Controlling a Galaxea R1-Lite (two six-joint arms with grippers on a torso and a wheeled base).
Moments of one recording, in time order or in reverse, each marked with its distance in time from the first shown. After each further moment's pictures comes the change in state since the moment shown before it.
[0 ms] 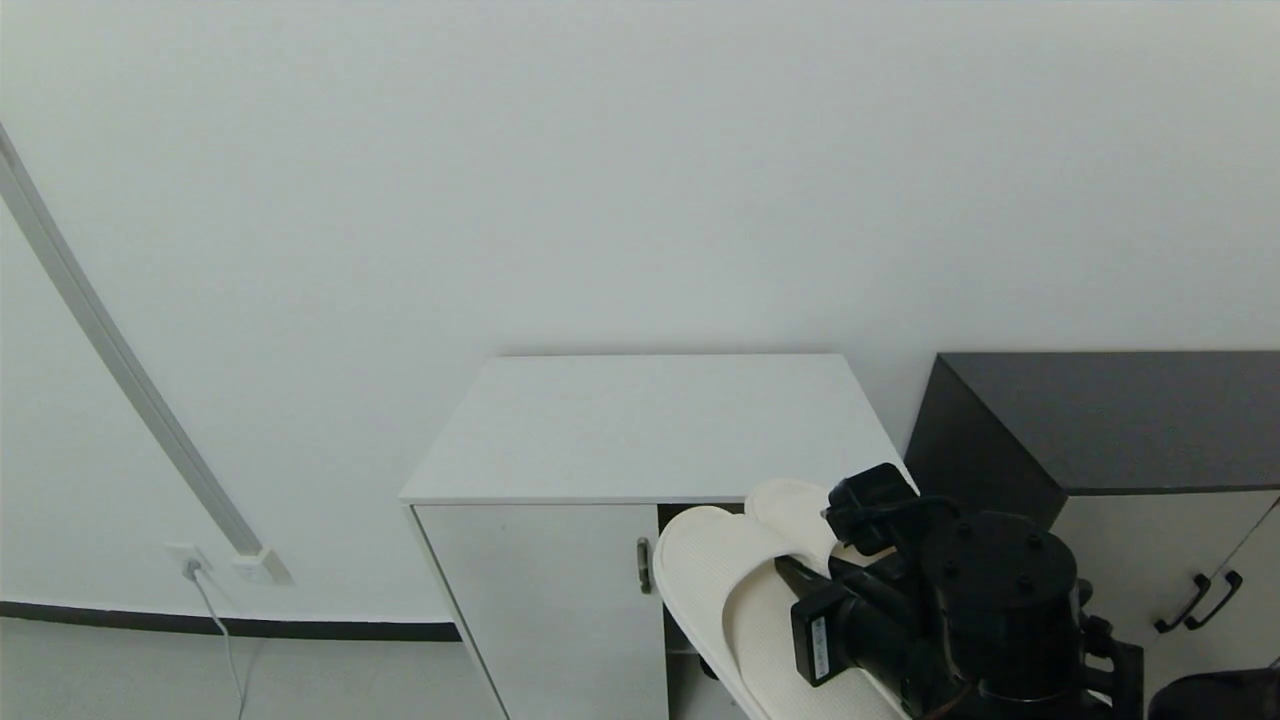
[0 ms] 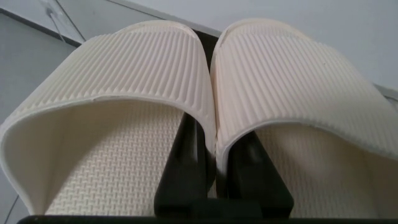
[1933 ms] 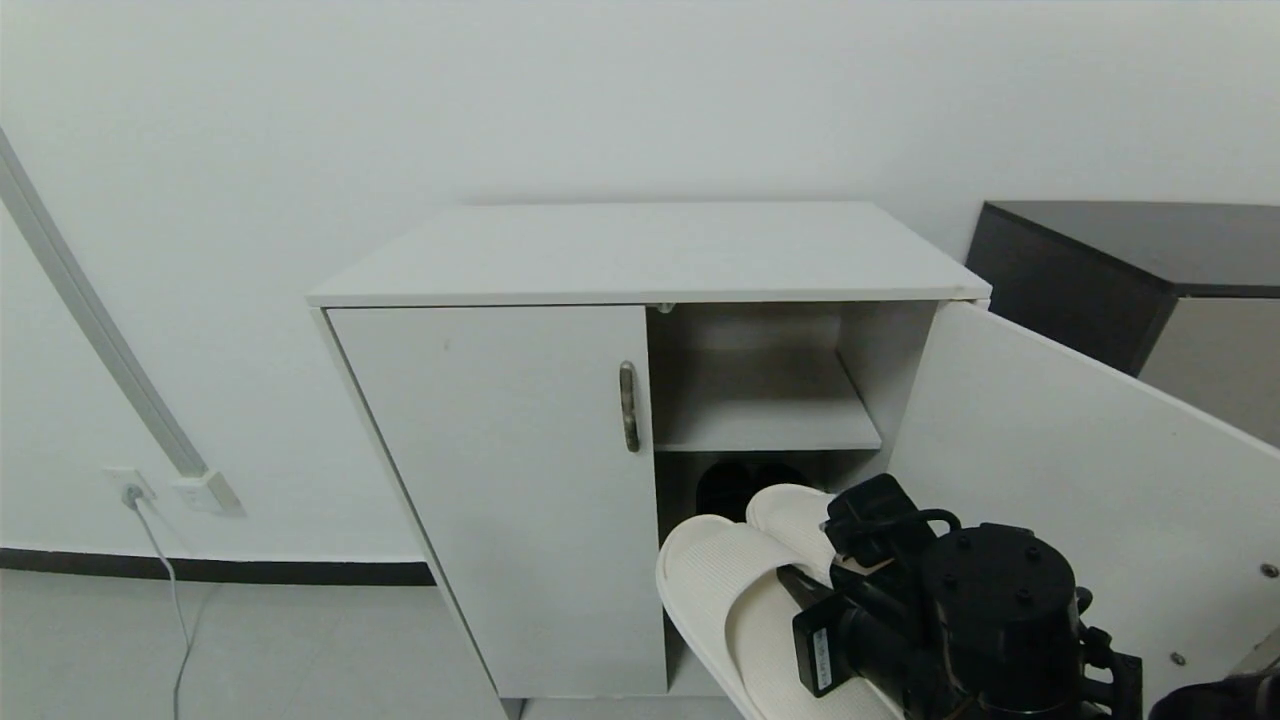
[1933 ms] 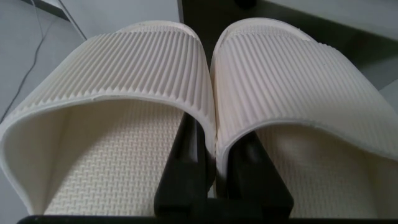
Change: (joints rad) left arm 0.000 0.000 0.000 0.000 0.000 0.000; right arm 0.002 0.013 0.024 -0.027 0.000 -0.019
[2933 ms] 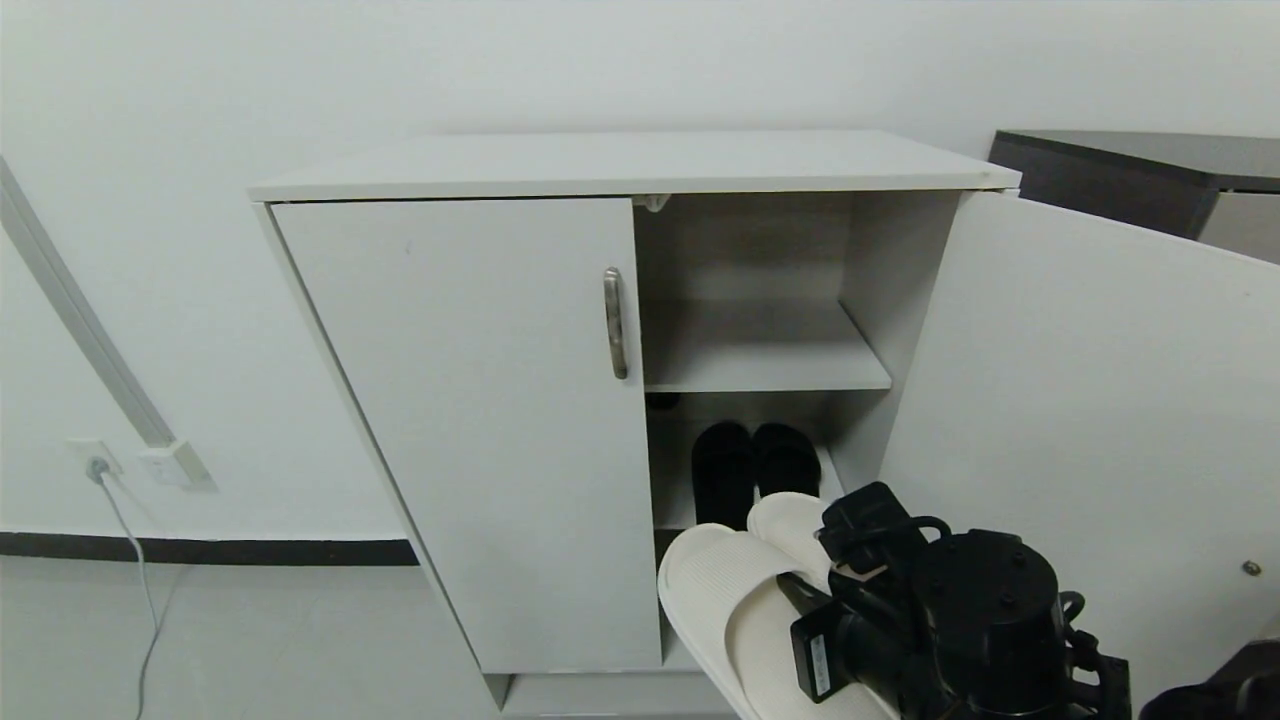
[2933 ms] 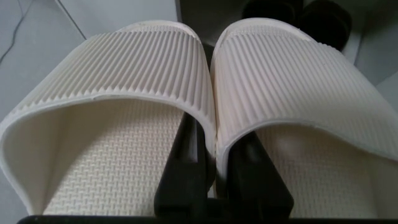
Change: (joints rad) left arm 0.000 0.000 0.000 0.000 -0.020 0.010; right arm -0.004 0.020 0.005 -0.004 0.001 -0.004
